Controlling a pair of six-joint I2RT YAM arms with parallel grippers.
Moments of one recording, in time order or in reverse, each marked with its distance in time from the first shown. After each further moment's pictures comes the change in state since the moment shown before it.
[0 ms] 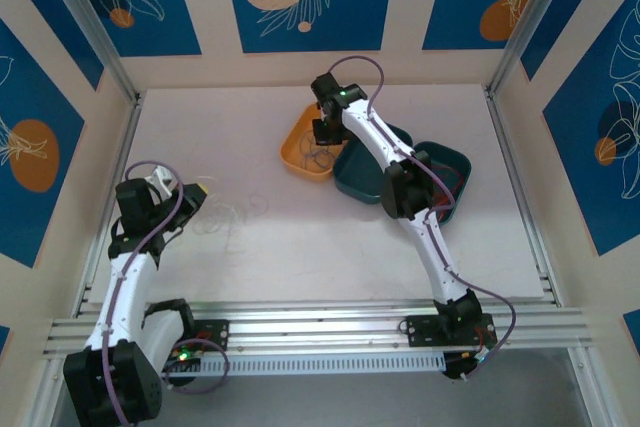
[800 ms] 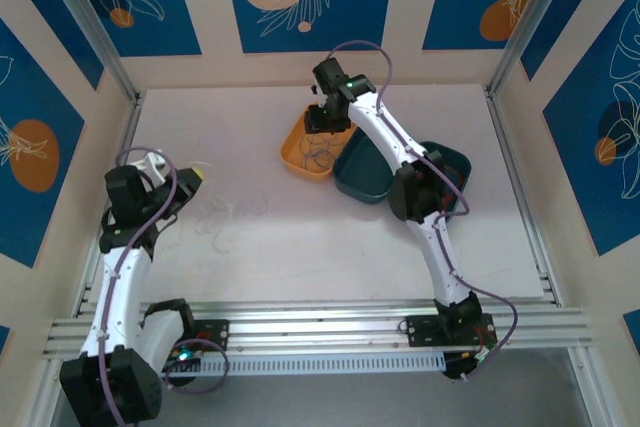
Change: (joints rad) left arm -0.011 0.000 0.146 -0.042 0.014 0.019; right arm 0.021 -0.200 -0.127 0.081 -0.102 -0.017
